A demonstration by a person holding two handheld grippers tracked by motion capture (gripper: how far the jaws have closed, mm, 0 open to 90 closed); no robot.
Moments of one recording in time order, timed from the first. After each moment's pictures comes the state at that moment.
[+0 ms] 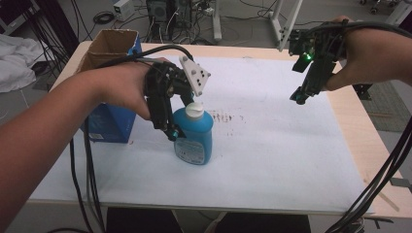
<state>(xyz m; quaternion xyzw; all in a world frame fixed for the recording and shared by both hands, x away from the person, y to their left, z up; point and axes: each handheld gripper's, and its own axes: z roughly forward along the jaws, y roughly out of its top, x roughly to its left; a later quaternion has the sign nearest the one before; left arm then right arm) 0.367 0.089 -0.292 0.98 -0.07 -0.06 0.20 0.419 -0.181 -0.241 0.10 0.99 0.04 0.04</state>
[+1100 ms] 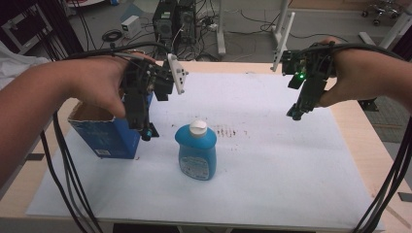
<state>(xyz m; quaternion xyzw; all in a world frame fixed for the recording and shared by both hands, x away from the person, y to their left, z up) 0.372 0.123 -0.247 1.00 0.02 -0.03 0.07 0.424 -0.173 -0.247 0.09 0.99 0.04 0.03</state>
